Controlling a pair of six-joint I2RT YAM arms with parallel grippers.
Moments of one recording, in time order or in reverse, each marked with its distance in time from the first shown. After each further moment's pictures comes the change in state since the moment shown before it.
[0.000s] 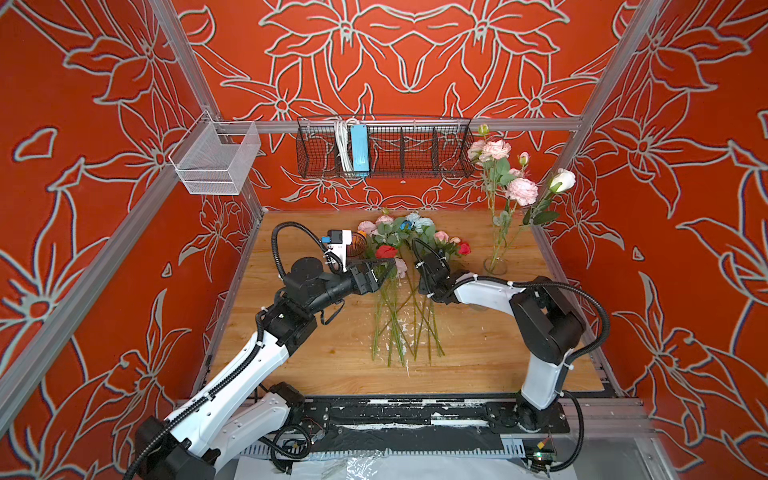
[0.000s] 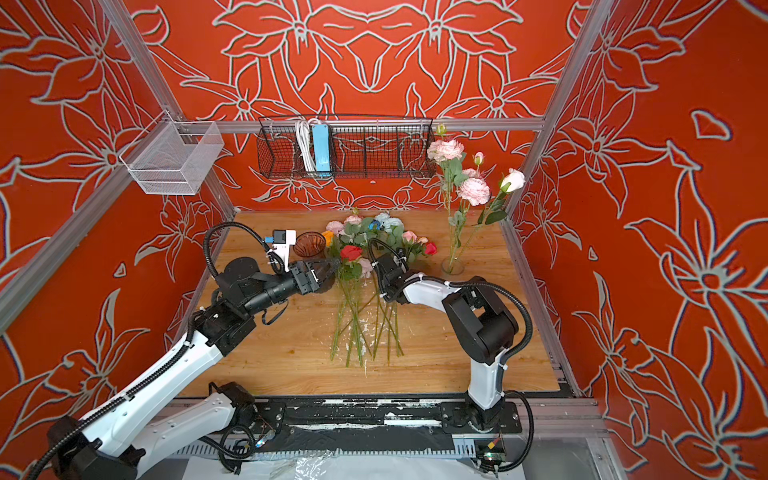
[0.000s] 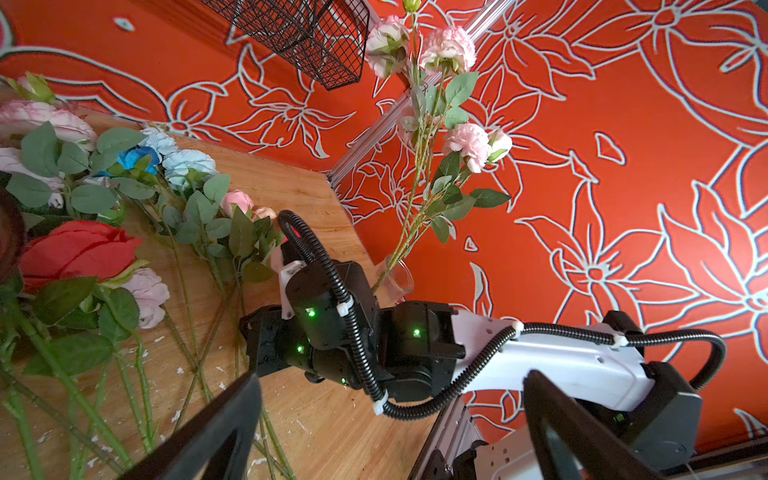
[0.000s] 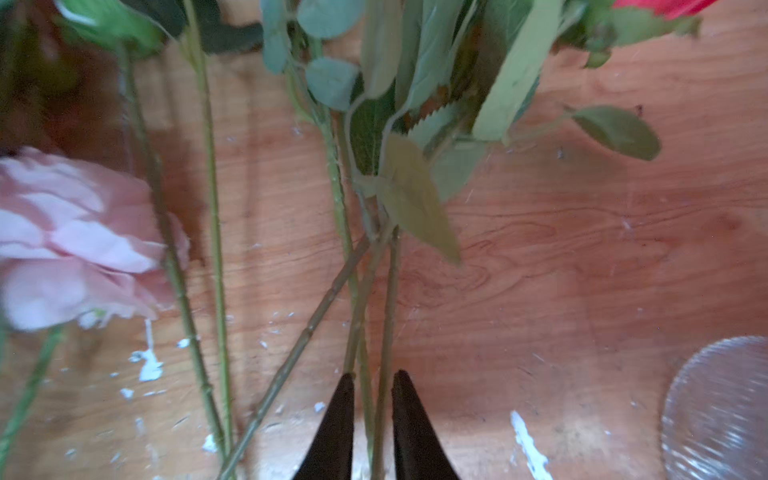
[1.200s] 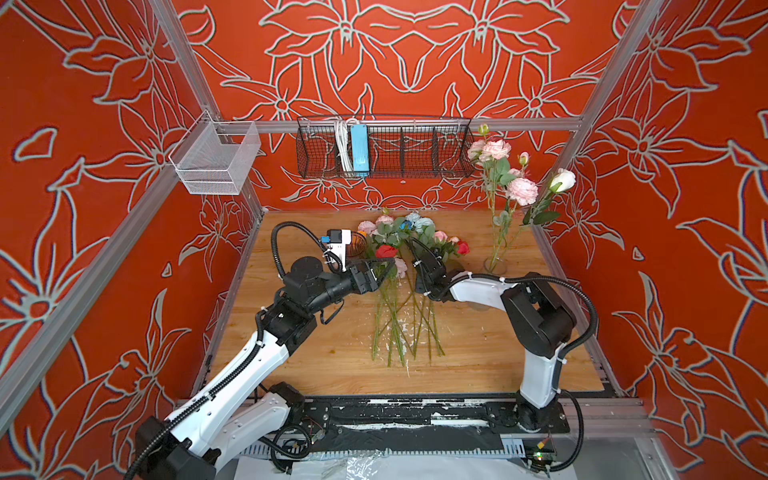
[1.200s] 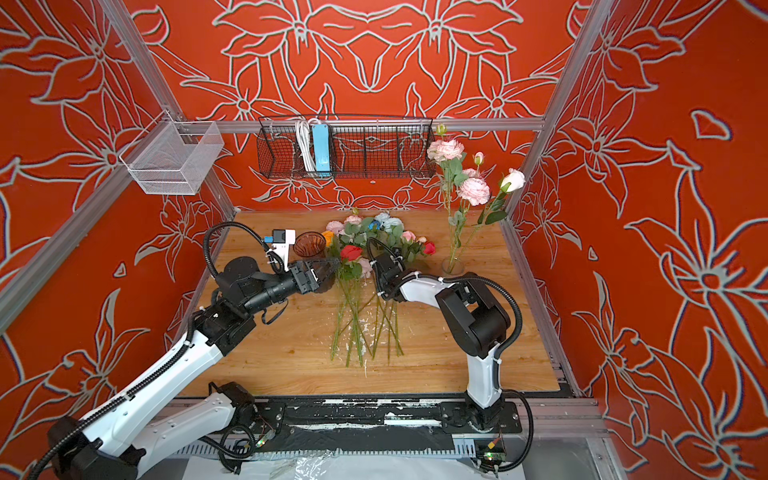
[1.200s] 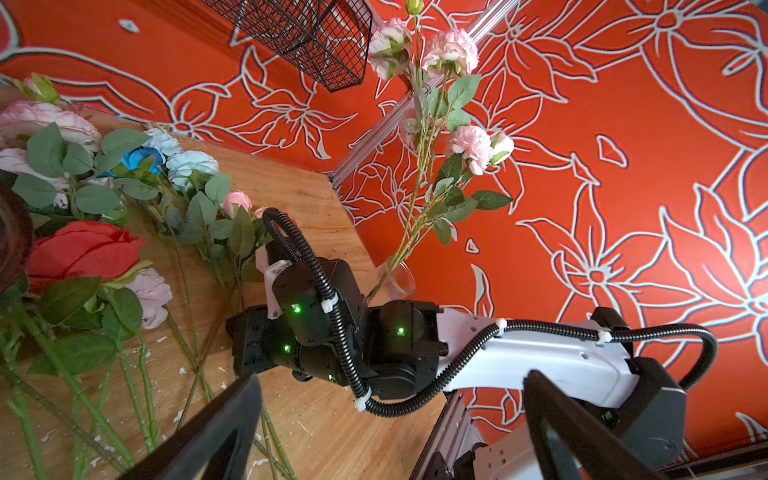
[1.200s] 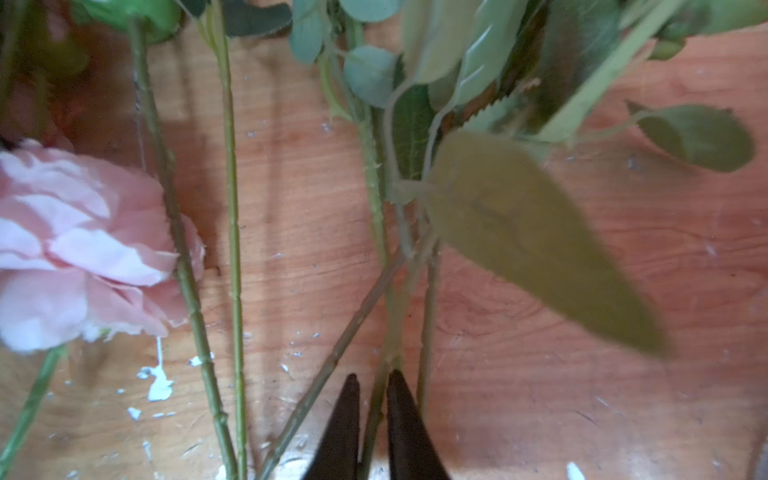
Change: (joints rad) left arm 0.006 0.002 0.000 0.000 0.001 -0.002; right arm -0.004 0.043 0.027 0.044 -0.039 -0.019
